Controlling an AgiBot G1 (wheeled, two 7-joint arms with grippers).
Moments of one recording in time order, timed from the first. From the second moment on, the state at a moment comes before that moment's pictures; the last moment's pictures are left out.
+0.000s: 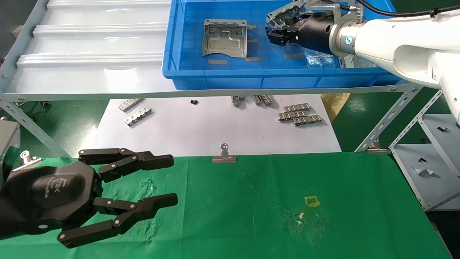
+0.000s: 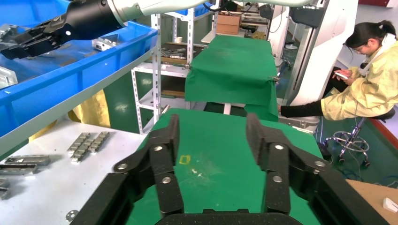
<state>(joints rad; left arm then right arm) -1.10 0.58 0.36 -1.26 0.67 1.46 -0.14 1.94 -1.36 -0.61 0.09 -1.46 -0.61 0.14</state>
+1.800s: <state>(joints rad) -1.10 0.58 0.36 -1.26 0.67 1.46 -0.14 2.12 -1.06 -0.62 0.17 -1.37 -1.39 -0.11</state>
